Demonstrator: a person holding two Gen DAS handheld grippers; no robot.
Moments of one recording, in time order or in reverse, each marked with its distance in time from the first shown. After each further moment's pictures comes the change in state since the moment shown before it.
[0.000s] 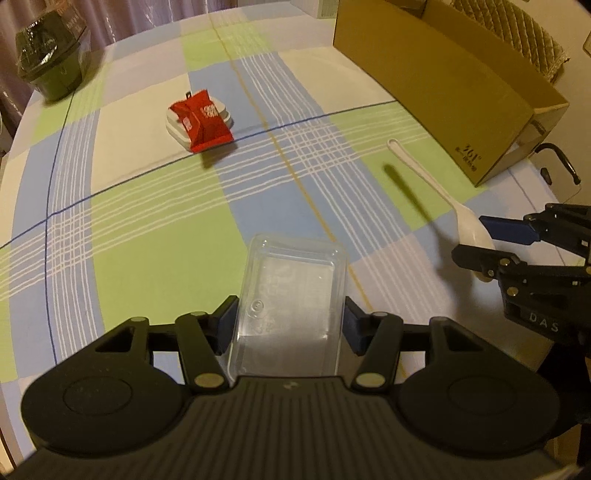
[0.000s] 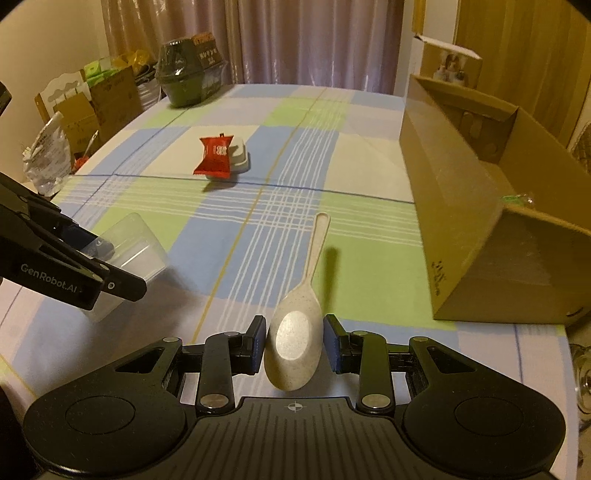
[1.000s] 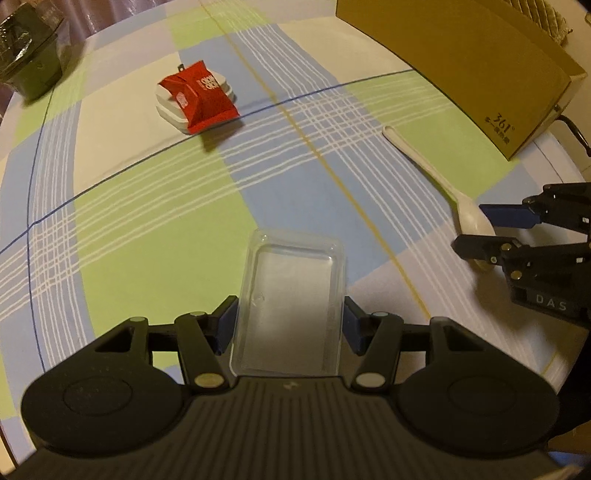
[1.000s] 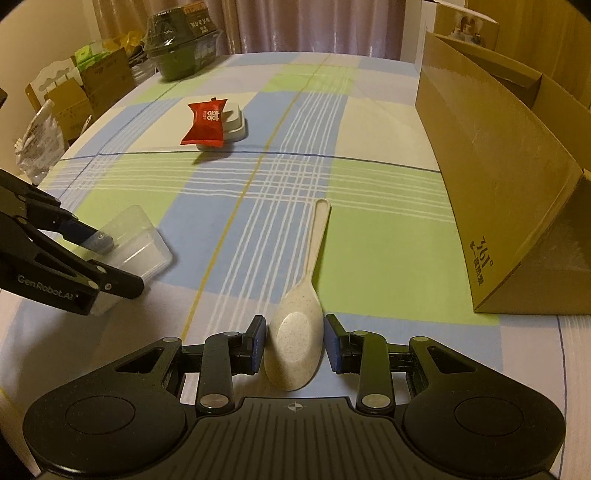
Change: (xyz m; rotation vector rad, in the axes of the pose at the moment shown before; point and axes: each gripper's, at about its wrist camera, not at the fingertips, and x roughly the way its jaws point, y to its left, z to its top) left arm 0.050 0.025 0.011 0.076 0.058 -0.002; right arm 0.058 -0.004 -0.002 0.030 0.087 0.027
